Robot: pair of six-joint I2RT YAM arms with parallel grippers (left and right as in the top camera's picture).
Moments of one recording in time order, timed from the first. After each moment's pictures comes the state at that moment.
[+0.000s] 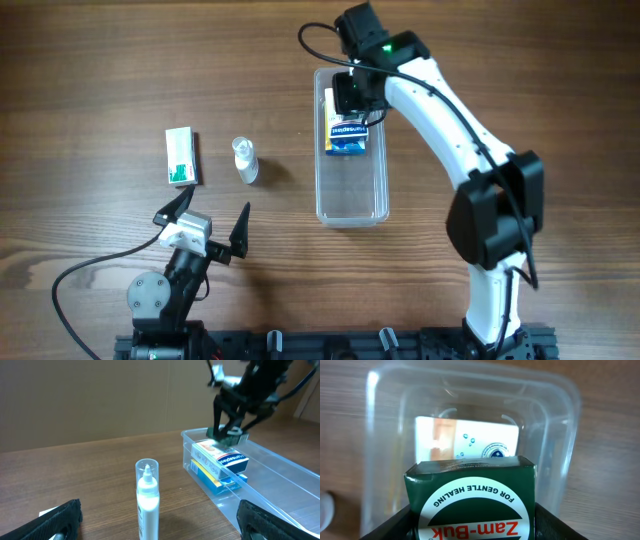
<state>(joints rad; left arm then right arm) 0.00 0.01 0.01 -0.04 0.33 0.00 0.46 2.15 1.92 -1.03 0.06 0.30</state>
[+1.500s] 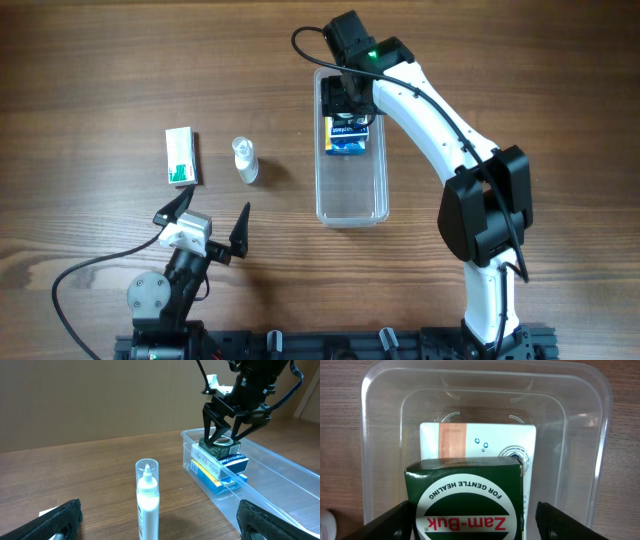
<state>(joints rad) 0.00 0.01 0.01 -0.04 0.33 0.00 0.49 2.17 1.92 -1.00 0.09 0.40</state>
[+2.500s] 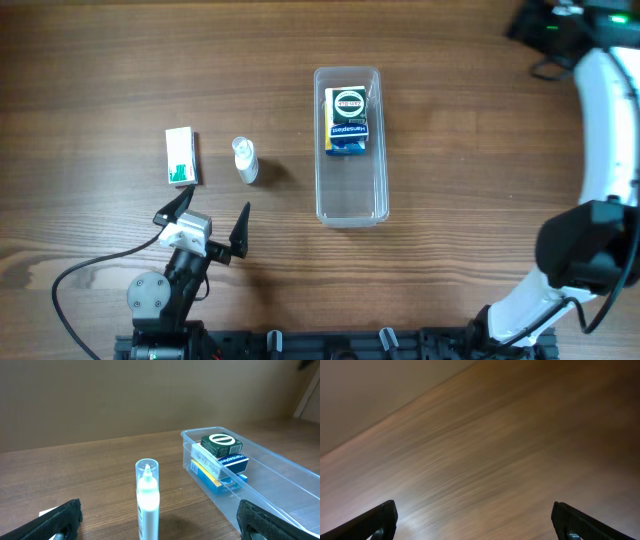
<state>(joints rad) 0.00 0.01 0.01 -0.04 0.33 0.00 -0.20 1.91 1.94 -0.95 0.10 0.33</state>
